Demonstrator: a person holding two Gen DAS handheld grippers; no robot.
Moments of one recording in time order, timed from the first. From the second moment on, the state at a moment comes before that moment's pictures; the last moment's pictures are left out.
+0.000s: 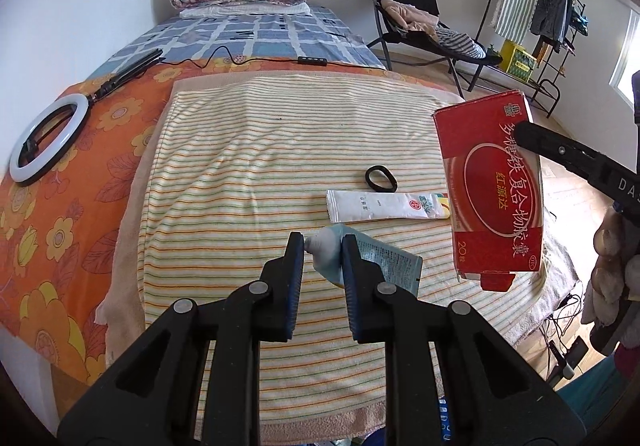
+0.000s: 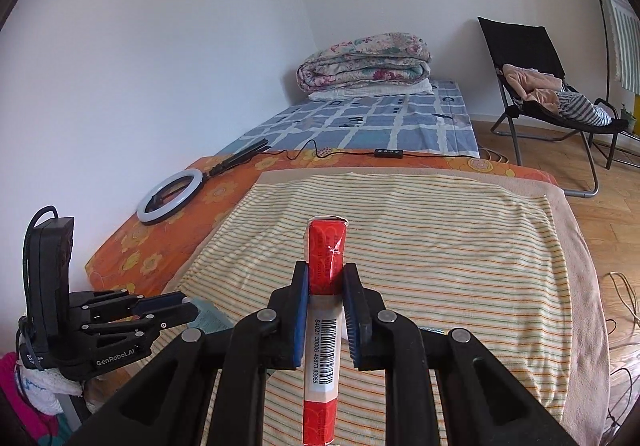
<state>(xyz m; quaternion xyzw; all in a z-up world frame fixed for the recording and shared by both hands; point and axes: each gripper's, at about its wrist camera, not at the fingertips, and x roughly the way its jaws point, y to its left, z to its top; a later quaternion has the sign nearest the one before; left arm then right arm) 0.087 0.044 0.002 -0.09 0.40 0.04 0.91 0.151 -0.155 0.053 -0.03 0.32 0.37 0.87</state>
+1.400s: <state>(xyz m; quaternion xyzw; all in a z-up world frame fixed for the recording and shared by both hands) -0.052 -0.025 -0.060 -0.03 0.47 0.01 0.88 -0.005 -0.221 -0.011 -0.01 0.39 0.40 0.83</state>
